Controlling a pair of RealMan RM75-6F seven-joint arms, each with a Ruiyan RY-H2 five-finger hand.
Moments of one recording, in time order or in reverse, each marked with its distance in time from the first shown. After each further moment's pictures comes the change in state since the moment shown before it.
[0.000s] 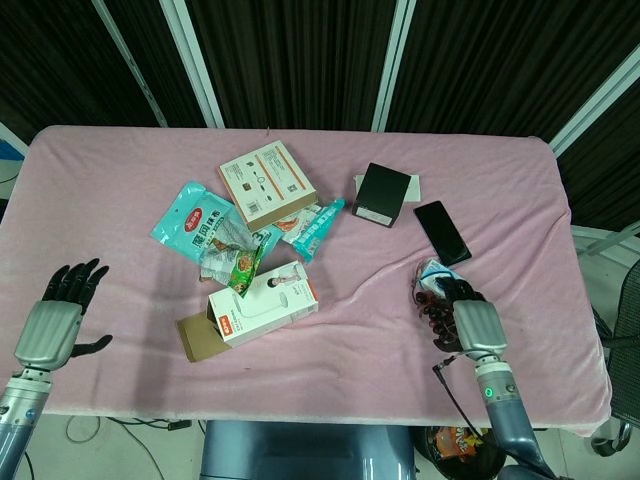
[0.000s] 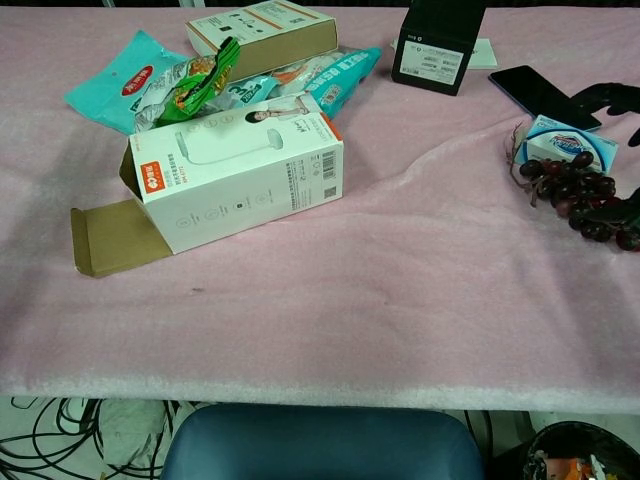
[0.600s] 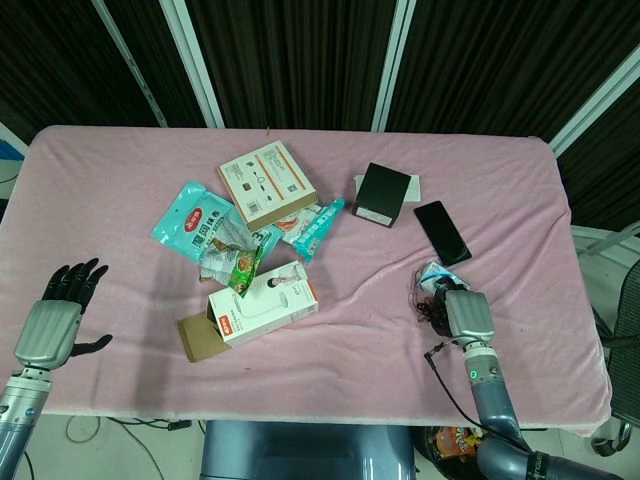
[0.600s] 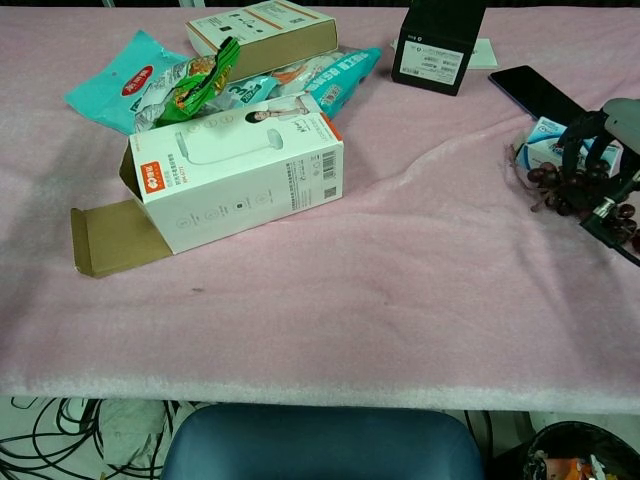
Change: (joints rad) left arm -0.003 0.003 -0.001 -0.007 -0.009 -0.008 -0.005; right arm 0.070 -0.106 0.012 0.169 0.121 -0.079 -0.033
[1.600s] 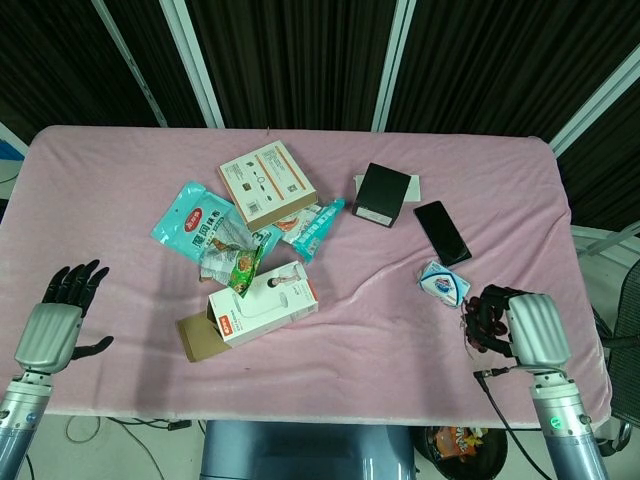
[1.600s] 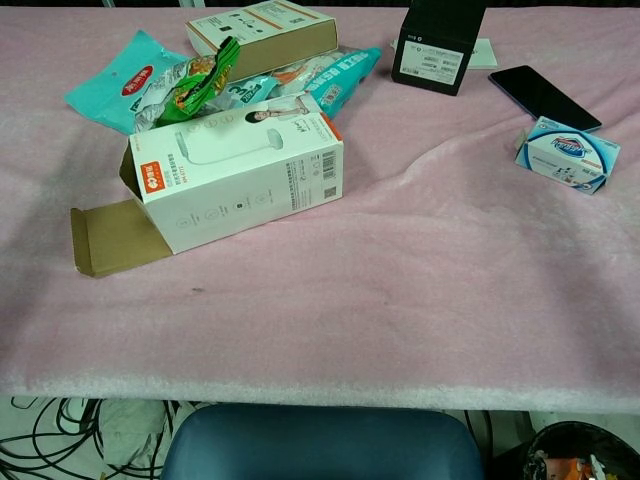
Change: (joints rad) left arm 0.013 -0.012 0.007 0.002 0.029 0.040 0.018; right arm -0.194 0.484 -0.044 -0.506 -0.485 0.337 0.377
